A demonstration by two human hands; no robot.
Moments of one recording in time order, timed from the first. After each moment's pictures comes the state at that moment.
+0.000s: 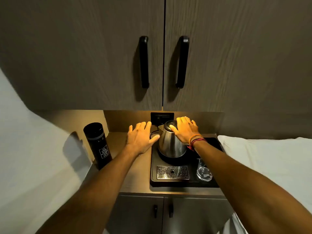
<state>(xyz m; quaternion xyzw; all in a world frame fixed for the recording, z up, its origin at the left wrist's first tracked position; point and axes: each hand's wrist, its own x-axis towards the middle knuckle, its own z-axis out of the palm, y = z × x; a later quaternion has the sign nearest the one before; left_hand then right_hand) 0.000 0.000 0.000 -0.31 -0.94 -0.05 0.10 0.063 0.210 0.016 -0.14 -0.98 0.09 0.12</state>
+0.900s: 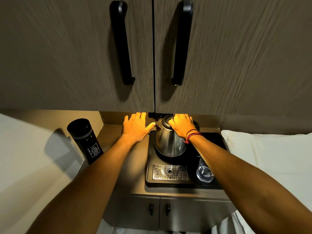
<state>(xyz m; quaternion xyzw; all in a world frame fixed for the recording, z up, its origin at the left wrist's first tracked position) -0.075 0.039 -0.027 -0.27 -0.96 -0.05 0.09 -0.001 0.244 -0.019 -0.05 -0.99 -0.04 0.09</state>
